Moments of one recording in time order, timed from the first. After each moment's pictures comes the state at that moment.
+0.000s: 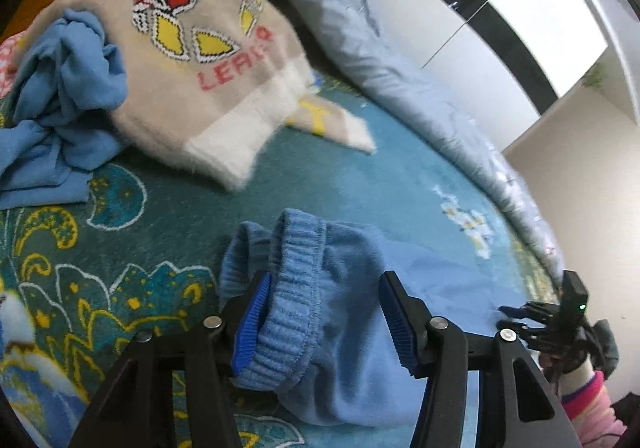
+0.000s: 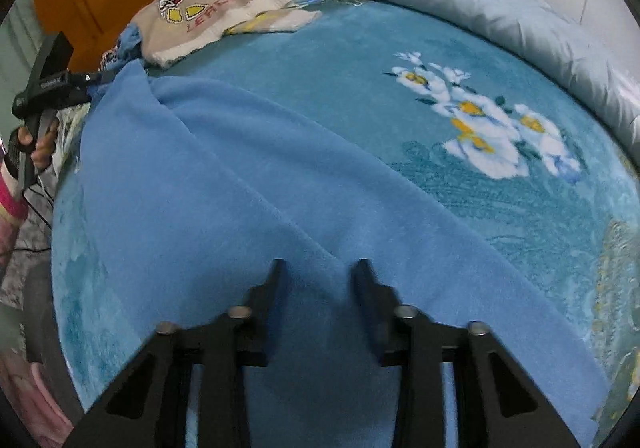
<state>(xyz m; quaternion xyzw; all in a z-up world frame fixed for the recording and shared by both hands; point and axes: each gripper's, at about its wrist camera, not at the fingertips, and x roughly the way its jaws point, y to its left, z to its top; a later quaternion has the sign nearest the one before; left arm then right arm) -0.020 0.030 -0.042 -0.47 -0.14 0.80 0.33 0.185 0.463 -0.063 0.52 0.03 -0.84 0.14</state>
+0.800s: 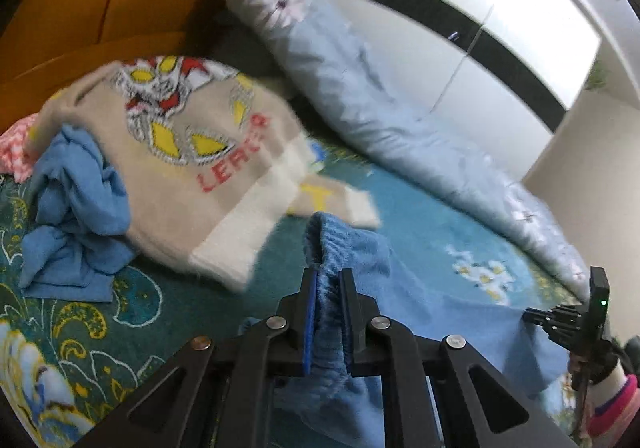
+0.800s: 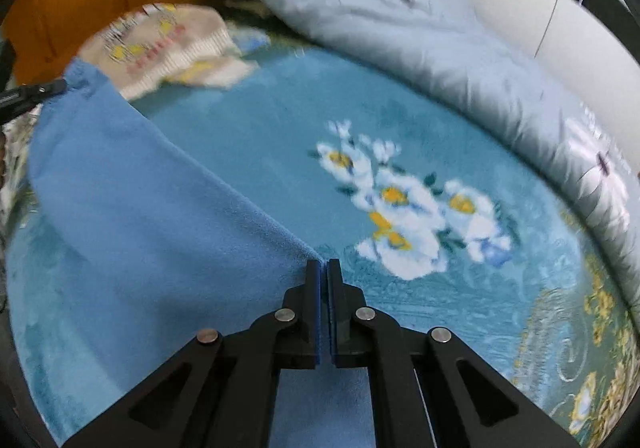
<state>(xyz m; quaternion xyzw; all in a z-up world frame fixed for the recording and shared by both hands) -0.055 0.055 -0.007 -0.41 -0.10 0.87 0.26 0.110 0.468 -0.046 0.50 0.07 -0.86 0.04</state>
